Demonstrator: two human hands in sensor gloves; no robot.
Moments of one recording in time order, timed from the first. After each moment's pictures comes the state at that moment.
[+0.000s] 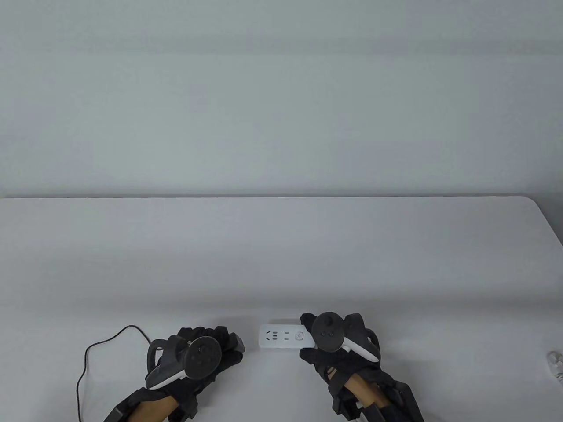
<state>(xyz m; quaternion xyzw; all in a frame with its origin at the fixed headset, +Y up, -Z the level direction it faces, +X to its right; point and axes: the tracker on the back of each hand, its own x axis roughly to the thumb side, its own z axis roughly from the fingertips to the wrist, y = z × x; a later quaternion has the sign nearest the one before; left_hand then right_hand) -0.190 -0.709 -0.291 -0.02 -0.20 0.07 0.98 0.088 -0.752 -0.328 0.16 0.18 0.96 0.16</state>
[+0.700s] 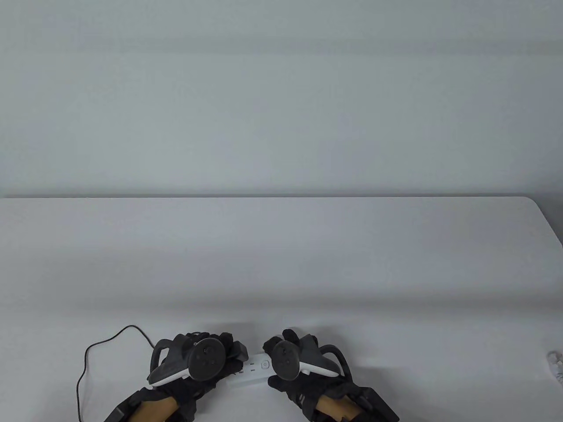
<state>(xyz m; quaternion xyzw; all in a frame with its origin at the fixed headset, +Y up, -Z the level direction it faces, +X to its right) -0.183 -0.720 -0.291 -0.10 -0.24 0.05 0.96 0.031 -0.788 -0.305 0.24 0.22 0.94 0.05</state>
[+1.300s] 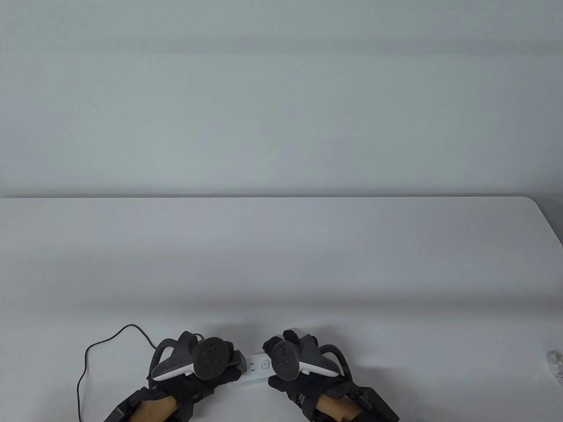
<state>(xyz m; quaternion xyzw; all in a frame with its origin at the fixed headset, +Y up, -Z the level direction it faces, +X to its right) -0.179 -0.726 -0.292 -0.16 -0.25 0.03 0.95 0.030 -0.787 -0.305 0.24 0.22 0.94 0.04</state>
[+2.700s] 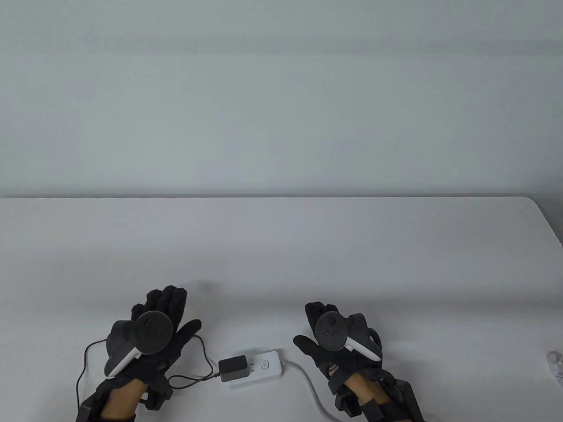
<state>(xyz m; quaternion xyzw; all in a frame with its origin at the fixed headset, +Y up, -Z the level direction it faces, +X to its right) -0.284 -0.704 -0.319 0.01 -0.04 0.15 0.99 0.111 -0.760 -0.339 0.14 0.15 0.97 0.15</state>
